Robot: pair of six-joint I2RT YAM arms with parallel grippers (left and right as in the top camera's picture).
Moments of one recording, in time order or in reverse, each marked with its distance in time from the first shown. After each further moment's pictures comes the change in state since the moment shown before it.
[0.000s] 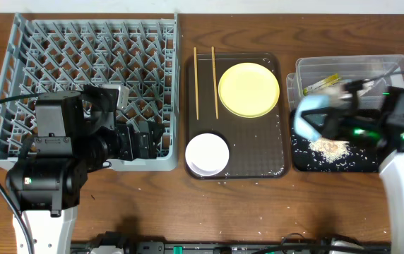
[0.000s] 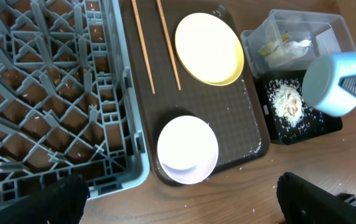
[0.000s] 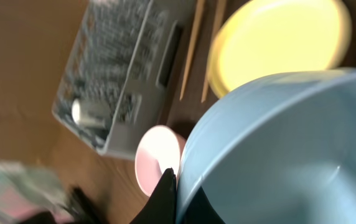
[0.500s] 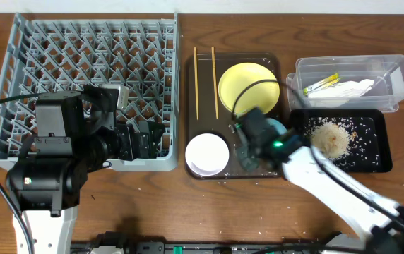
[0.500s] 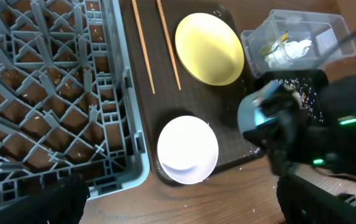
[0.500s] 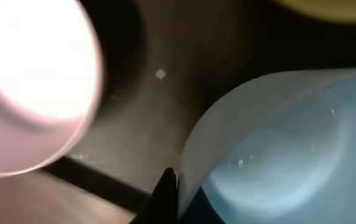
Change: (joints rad) left arm 0.000 0.000 0.000 0.000 0.000 0.000; right arm 0.867 0.249 0.001 -0.012 1.040 0.098
